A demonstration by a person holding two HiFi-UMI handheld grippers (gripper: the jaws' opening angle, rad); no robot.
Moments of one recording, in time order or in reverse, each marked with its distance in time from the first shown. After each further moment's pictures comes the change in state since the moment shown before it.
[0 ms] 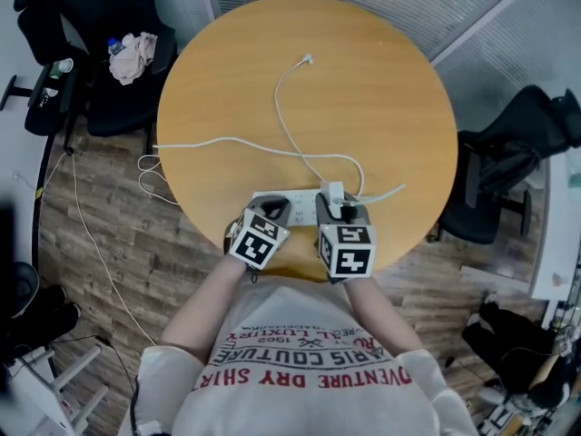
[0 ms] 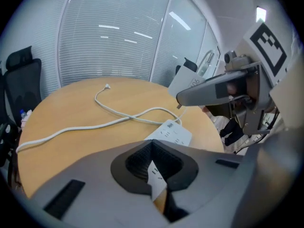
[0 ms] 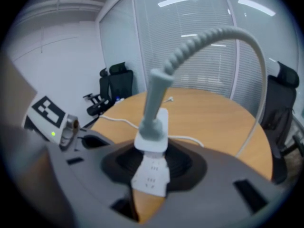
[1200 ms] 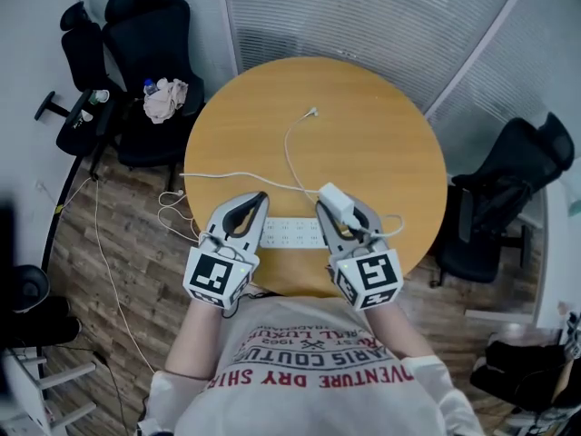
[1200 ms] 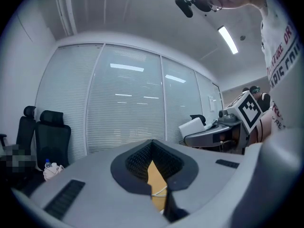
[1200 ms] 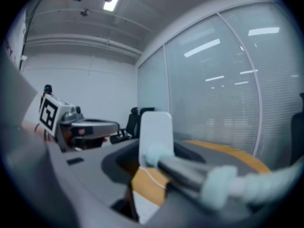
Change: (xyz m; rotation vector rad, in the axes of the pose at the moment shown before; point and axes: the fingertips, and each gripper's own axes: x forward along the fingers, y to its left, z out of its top) left arm -0.231 -0.021 0.169 0.148 -0.757 0.270; right arm -0.144 0.048 0.135 -0.228 -0.553 0.277
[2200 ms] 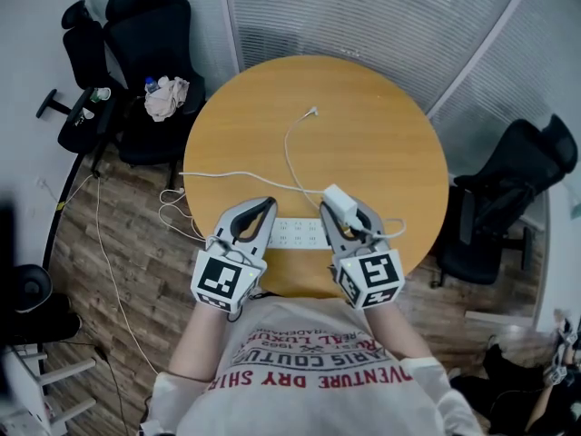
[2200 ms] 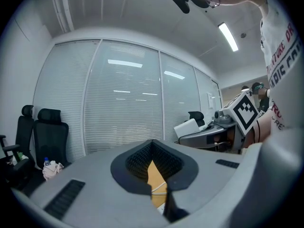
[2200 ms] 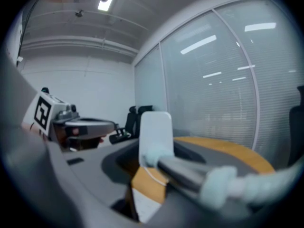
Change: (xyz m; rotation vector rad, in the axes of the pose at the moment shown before) left arm 0.010 -0.020 -0.005 0.012 0.034 -0.017; right arm -0.001 -0.016 -0.015 0.038 0.021 -0.013
